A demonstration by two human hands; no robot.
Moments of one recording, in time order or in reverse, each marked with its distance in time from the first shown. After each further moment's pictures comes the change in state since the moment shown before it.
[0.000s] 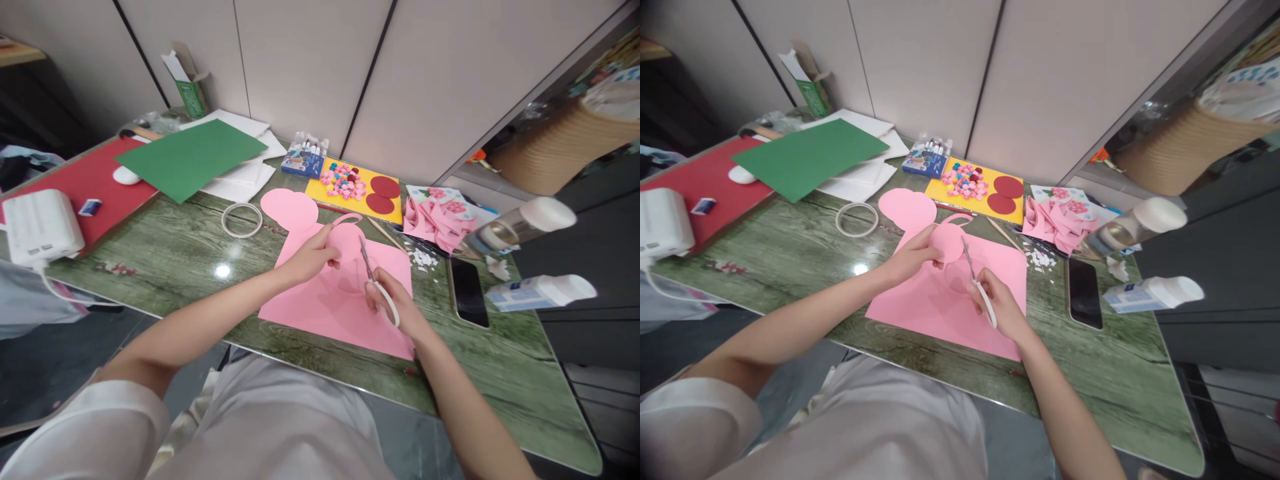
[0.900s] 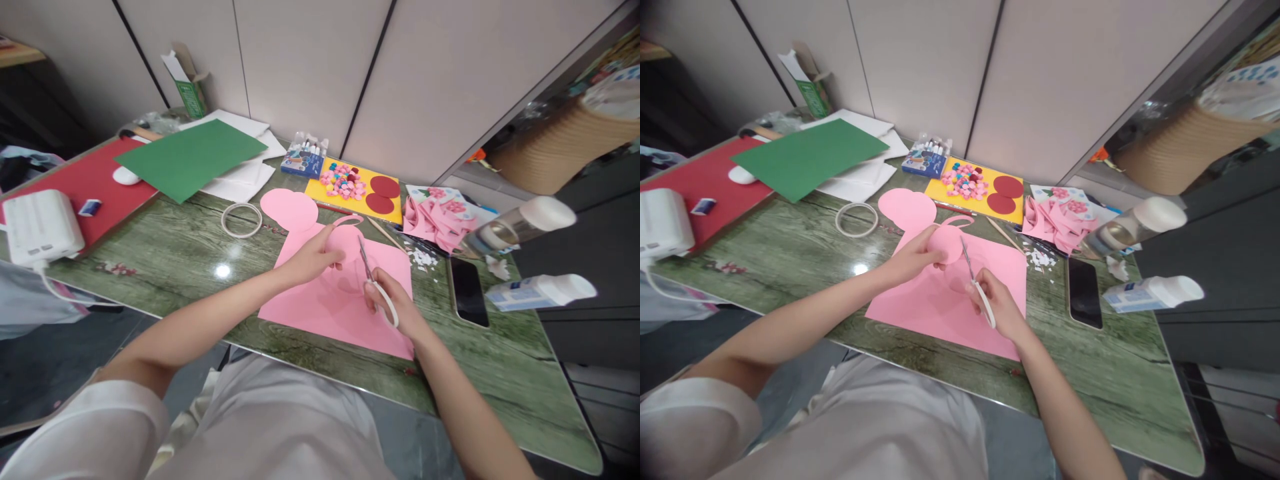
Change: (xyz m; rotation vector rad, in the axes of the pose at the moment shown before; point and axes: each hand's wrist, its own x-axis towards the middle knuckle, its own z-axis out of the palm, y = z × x) left_hand -0.004 0.002 0.002 0.074 -0.022 0.052; right_hand 0.000 -0.001 0.002 0.007 0.010 0.003
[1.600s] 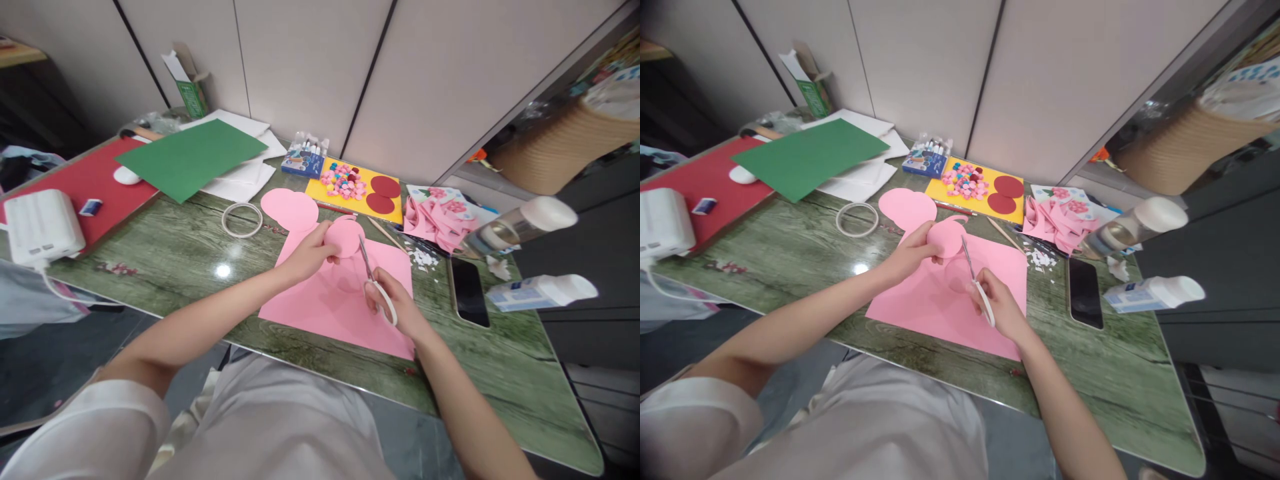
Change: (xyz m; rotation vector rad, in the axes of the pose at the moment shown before) left_hand 0.005 -0.006 -0.003 -0.068 0.106 -0.007; right_hand 0.000 0.005 -0.001 0.005 0.000 0.008
